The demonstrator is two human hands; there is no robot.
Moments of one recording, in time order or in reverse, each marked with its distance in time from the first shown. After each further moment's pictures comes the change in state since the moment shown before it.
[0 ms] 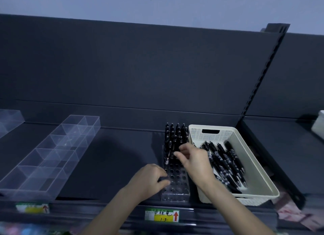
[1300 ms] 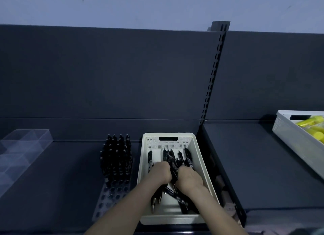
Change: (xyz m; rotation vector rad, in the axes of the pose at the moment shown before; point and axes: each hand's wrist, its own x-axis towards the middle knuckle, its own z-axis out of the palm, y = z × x) left_hand 0.175 0.130 0.078 0.056 -0.245 -0.443; right_hand 0.029 0.137 -0.069 -0.441 -0.454 0.428
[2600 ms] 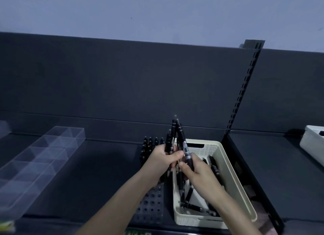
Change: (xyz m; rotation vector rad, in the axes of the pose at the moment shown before) left_hand -0.097 -0.072 -0.081 -1.170 0.212 0.385; right_hand -0.075 -0.068 -0.026 0.599 0.229 -0.521
